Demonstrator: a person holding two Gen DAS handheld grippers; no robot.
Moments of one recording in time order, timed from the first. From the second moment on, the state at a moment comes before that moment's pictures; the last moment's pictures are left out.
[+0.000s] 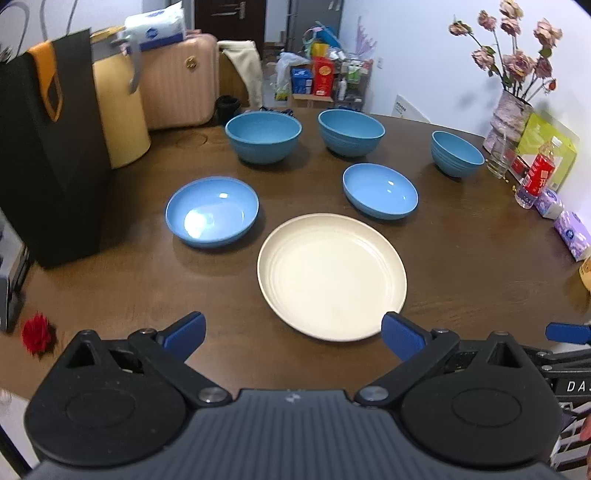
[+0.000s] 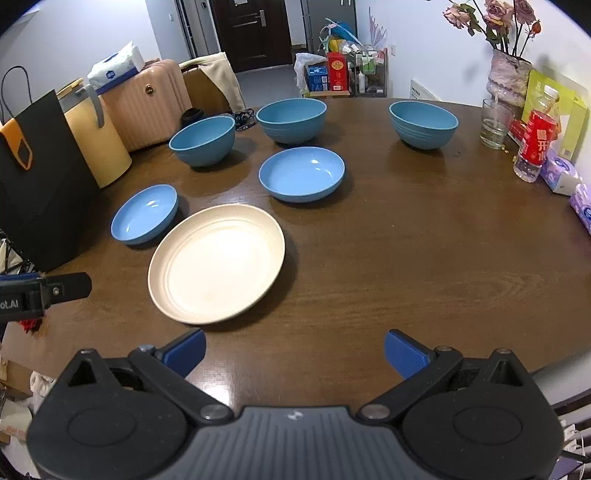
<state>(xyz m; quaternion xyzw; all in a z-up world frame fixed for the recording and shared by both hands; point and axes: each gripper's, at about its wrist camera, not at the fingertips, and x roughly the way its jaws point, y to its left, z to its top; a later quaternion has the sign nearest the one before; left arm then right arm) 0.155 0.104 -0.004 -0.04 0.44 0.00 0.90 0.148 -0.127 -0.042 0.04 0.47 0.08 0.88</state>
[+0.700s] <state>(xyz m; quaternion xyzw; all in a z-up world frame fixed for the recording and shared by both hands) 0.145 0.131 0.009 -0.08 0.45 0.03 0.89 0.134 -0.118 -0.031 0.06 0.46 0.09 0.88</state>
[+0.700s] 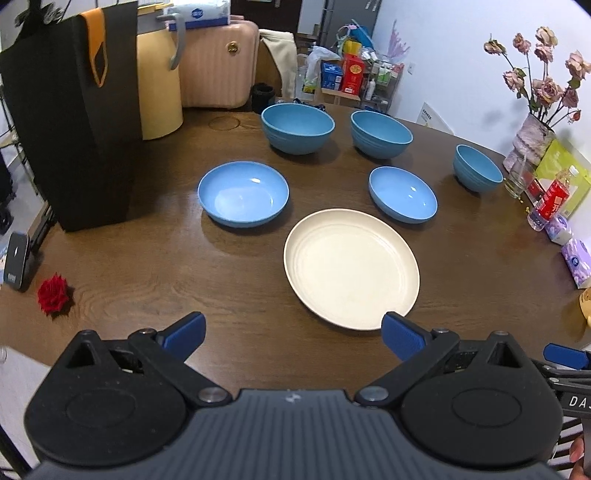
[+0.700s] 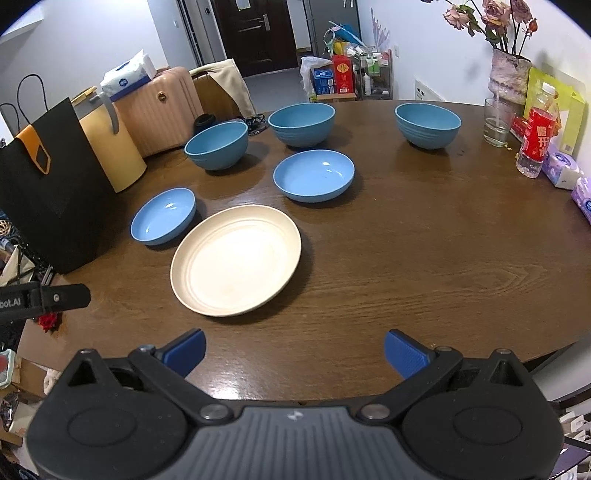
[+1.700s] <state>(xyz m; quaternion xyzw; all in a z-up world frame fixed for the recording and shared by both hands) 0.221 0.199 0.004 -0.03 0.44 -0.03 0.90 0.194 -0.035 -0.028 0.05 0.48 0.04 0.88</state>
